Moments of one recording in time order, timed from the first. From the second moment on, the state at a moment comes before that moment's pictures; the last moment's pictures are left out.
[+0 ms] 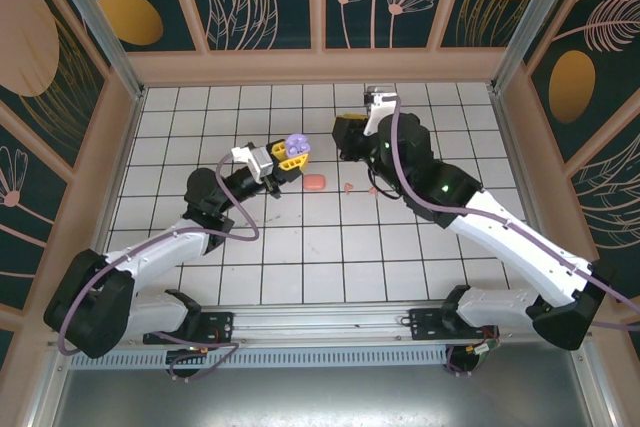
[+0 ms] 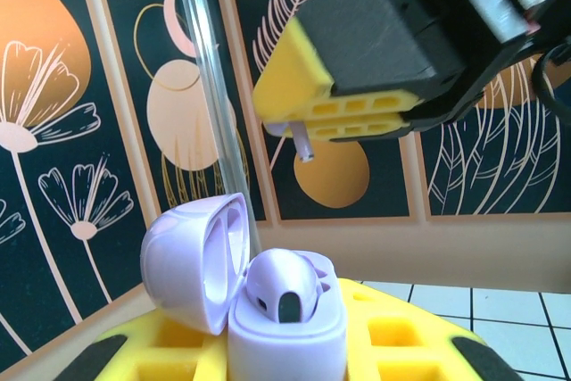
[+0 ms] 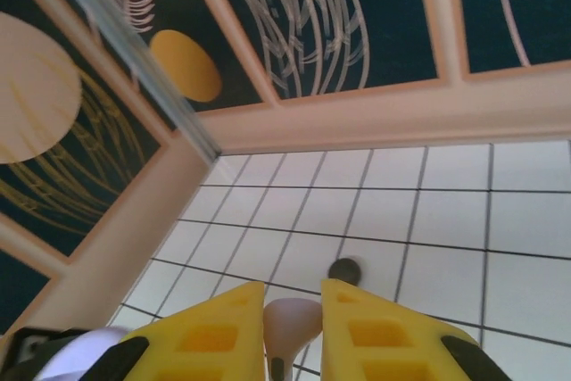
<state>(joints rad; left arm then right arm) -0.56 1.26 0.57 1.05 0.58 -0.01 0.90 1.19 1.28 -0.31 0.29 0.48</state>
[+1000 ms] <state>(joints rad) -0.56 1.27 0.60 1.03 0.59 -0.01 1.02 1.28 1.28 -0.19 0.31 0.44</state>
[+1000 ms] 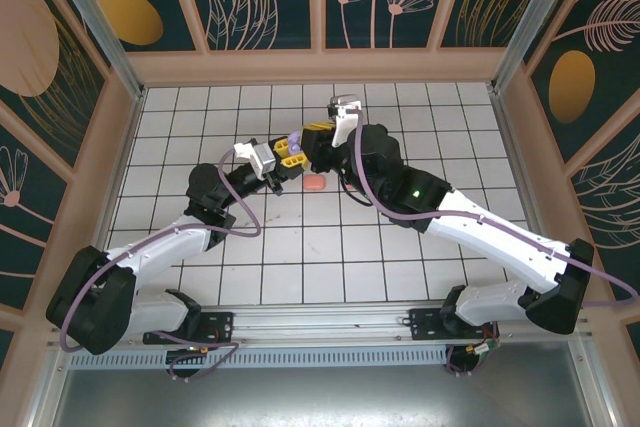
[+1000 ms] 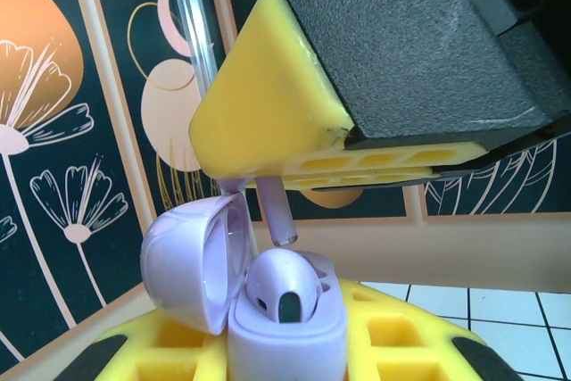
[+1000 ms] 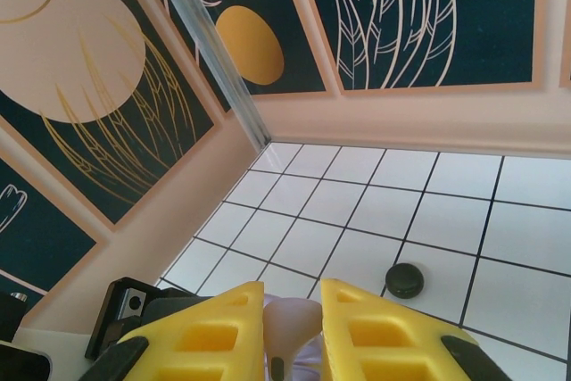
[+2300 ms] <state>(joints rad) -0.56 1.27 0.60 0.98 0.59 -0.01 1.04 1.27 1.23 -0.14 0.33 0.47</state>
